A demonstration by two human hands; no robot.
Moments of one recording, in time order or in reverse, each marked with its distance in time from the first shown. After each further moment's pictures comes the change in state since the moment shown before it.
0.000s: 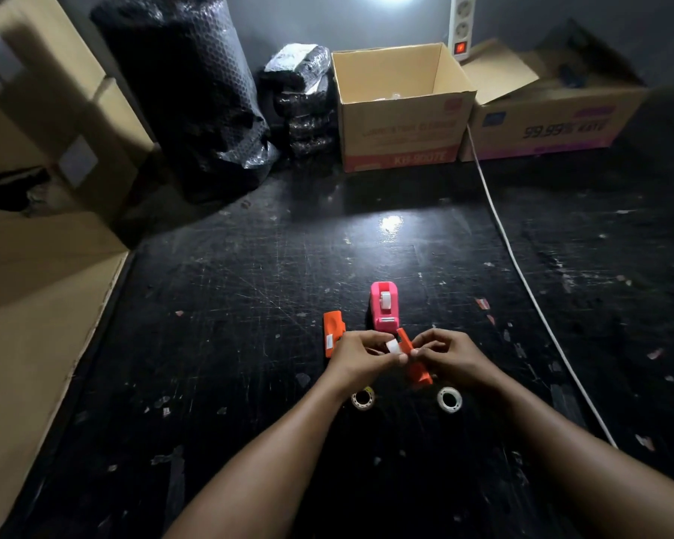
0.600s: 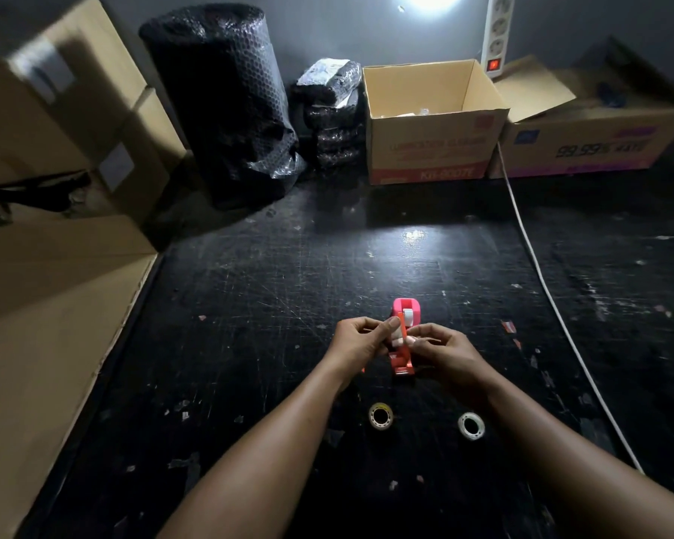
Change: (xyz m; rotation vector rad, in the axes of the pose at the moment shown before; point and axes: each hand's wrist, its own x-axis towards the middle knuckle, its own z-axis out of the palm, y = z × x) left_hand 0.015 0.031 -0.041 -0.313 0.158 -0.114; right_hand 0.025 -0.031 0.031 0.375 -0.104 -0.024
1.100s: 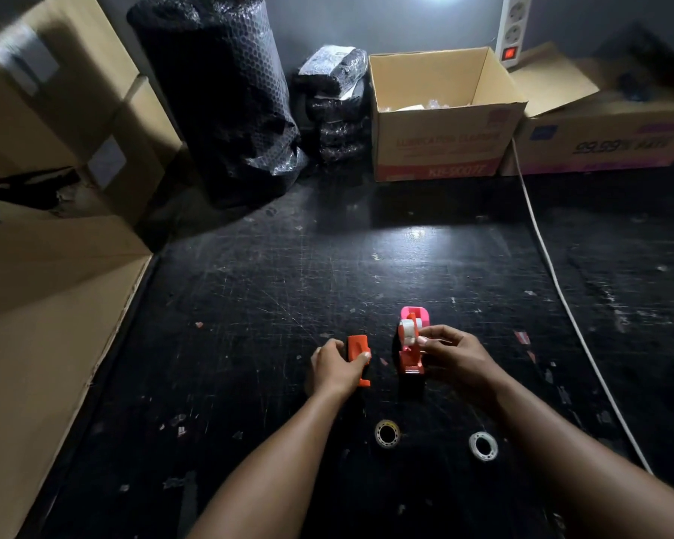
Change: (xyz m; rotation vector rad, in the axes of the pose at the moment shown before) left_hand 0.039 -0.054 -0.030 0.569 0.369 -0.173; right_hand 0.039 -0.002 -0.011 0.043 0.065 0.078
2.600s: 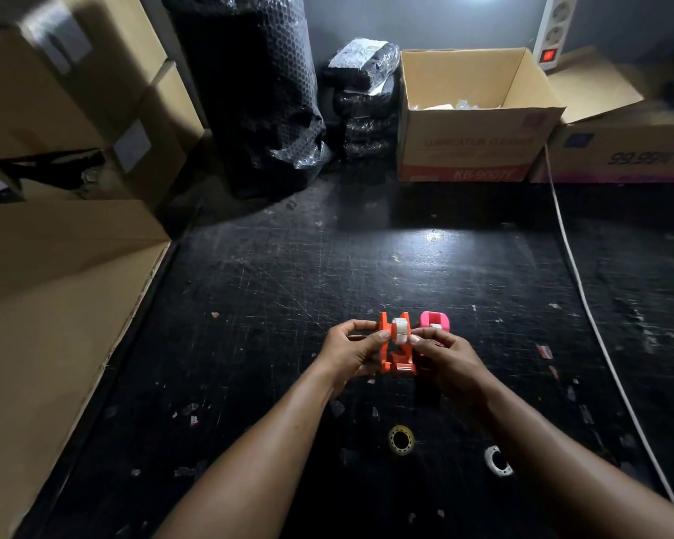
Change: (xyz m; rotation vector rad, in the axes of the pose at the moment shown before) left_hand -0.003 0.023 -0.046 -0.739 -0.410 -0.009; right_hand 0.009 0.000 0.041 -0.010 -0.060 0.007
